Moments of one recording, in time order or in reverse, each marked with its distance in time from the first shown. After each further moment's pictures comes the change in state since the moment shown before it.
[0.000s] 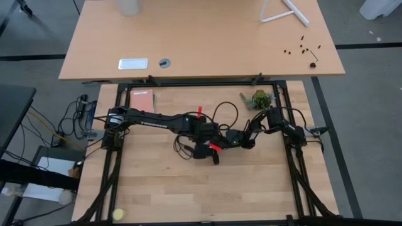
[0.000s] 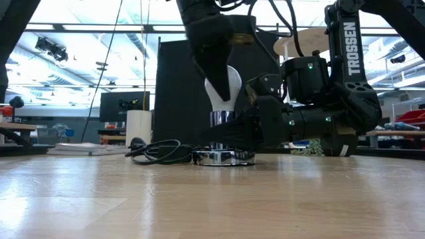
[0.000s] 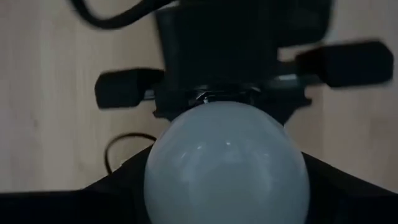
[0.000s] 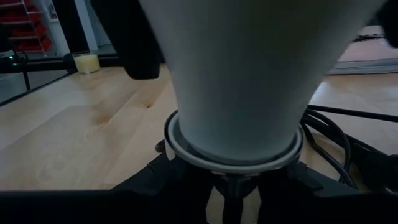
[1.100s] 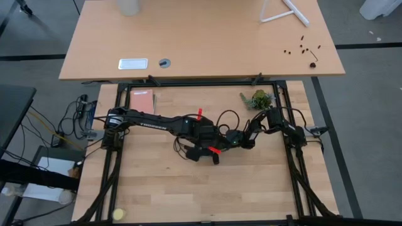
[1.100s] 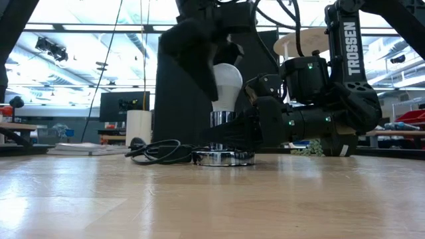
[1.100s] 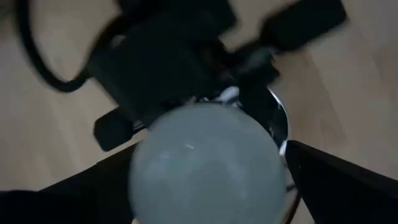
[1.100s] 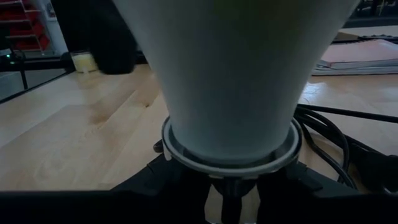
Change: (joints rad) left arm -0.016 -0.001 0.003 -0.005 -0.055 0.394; right arm 0.000 0.000 0.000 -0.003 0.006 -0.004
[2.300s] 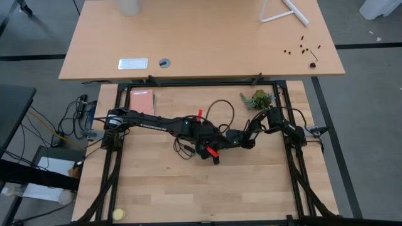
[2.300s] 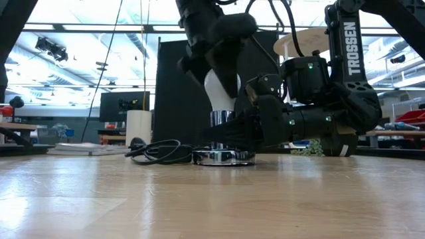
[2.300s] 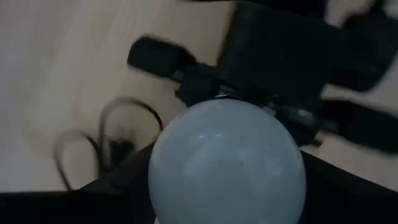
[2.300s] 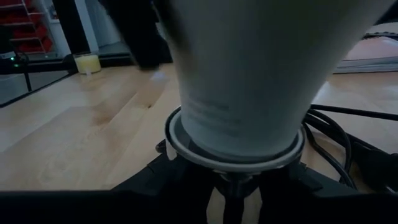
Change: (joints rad) left arm -0.019 0.000 -0.002 0.004 -0.061 -0.841; right arm -0.001 0.000 -0.002 0.001 -0.009 0.012
